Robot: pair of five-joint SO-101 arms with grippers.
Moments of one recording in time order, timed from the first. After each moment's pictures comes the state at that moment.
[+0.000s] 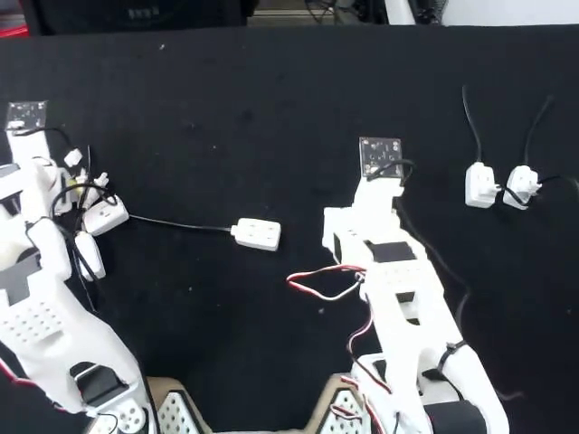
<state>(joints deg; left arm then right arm) -35.3 21.3 7.7 40.0 -25.4 -6.0 -32.6 66.5 27.8 -8.6</state>
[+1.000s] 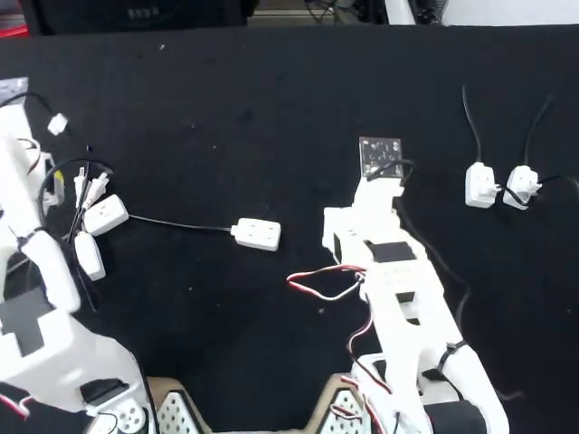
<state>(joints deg) -34.4 3.8 -2.2 77.1 -21.1 -6.0 -32.6 66.5 27.8 -8.6</state>
